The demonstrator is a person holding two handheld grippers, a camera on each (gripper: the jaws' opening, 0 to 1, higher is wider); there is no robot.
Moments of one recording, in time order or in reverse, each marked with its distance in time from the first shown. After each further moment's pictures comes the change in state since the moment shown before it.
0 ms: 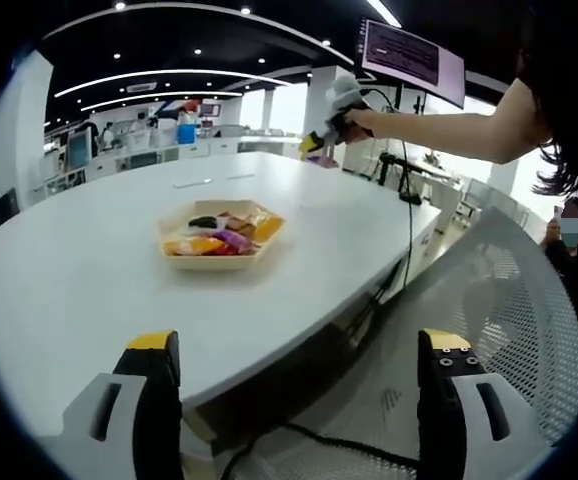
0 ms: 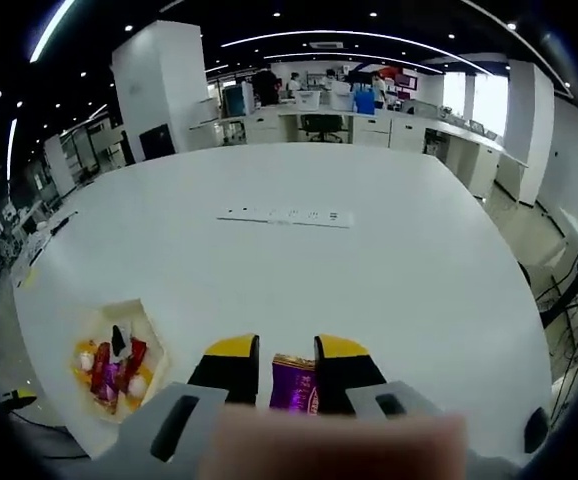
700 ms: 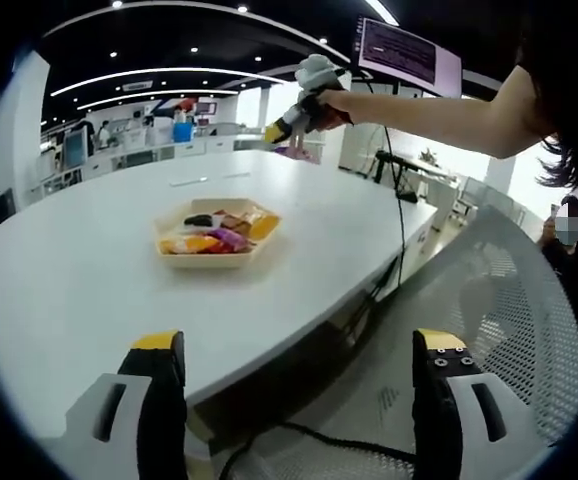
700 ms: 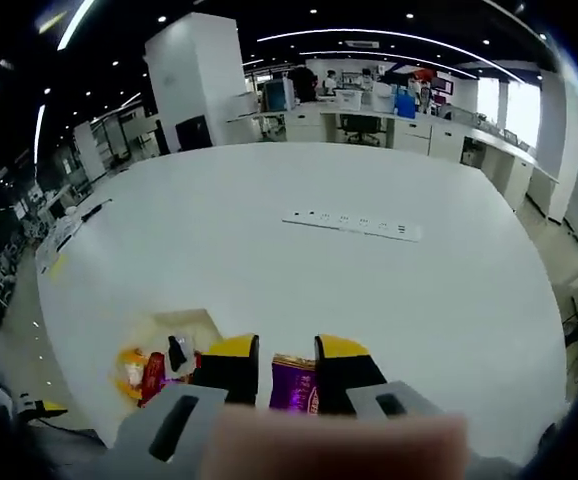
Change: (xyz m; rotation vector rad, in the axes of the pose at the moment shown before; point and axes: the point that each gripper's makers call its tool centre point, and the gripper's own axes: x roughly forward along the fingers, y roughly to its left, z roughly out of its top) left arm 0.001 -0.002 -0.001 0.002 0.009 -0.017; right arm 0.014 0.108 0.021 -0.053 0.015 0.156
